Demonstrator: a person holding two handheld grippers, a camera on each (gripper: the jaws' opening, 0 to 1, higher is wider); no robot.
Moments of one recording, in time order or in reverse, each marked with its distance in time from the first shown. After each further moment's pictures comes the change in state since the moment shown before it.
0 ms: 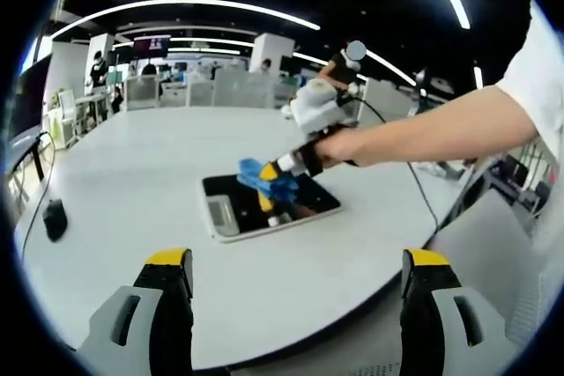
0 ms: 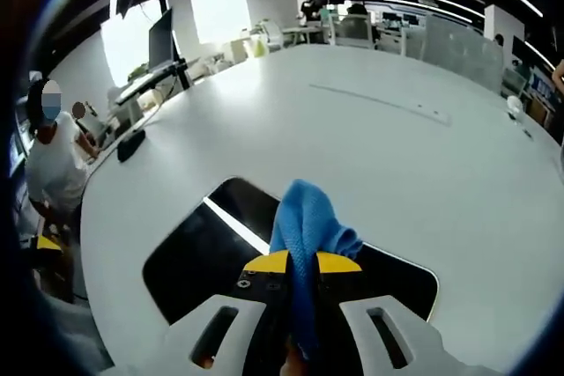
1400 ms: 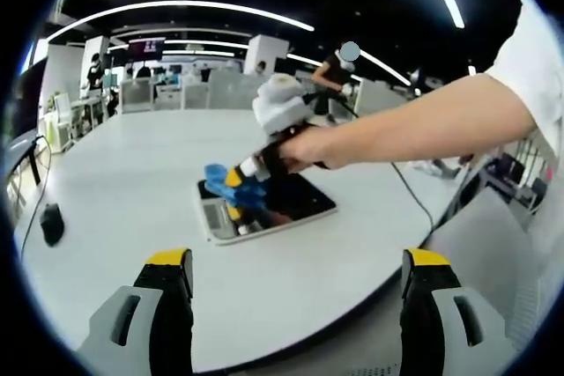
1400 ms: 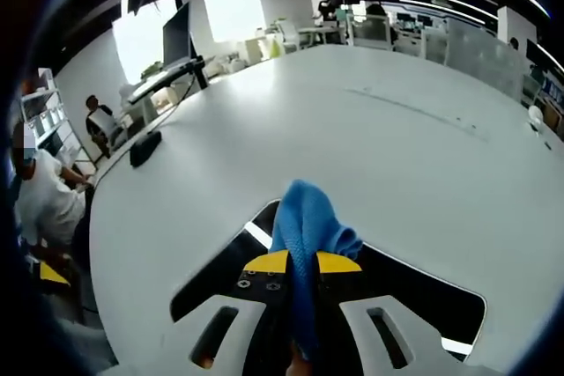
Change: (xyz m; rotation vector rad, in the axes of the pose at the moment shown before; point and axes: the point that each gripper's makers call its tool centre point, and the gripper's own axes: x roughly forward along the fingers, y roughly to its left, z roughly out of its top) left arm 0.000 -0.003 0.001 0.015 -0.013 -0.021; right arm 0.019 0.054 0.023 -0.028 -0.002 0.071
